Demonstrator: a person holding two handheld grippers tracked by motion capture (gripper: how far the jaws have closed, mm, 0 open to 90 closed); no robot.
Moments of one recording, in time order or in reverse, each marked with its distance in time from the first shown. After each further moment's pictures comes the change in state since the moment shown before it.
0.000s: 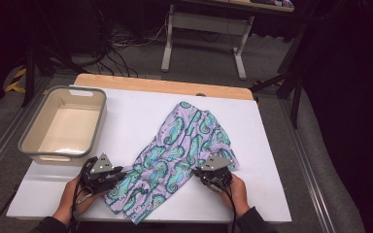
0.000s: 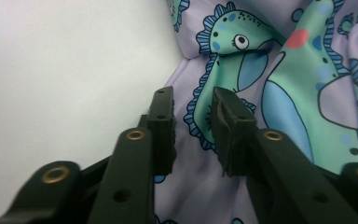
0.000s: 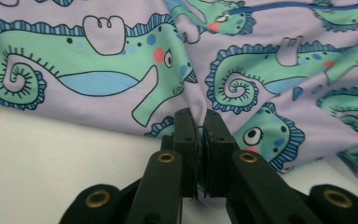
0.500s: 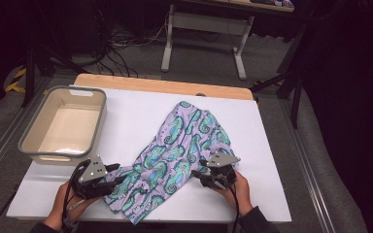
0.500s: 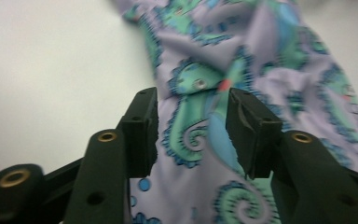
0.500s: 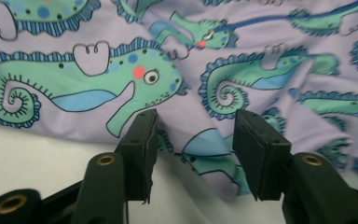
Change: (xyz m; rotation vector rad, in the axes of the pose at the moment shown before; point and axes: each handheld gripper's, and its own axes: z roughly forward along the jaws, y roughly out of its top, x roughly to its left) left arm -0.008 0.005 -0.025 -0.126 0.023 0.035; right arm -0.007 0.002 -0.005 -0.043 0.025 0.064
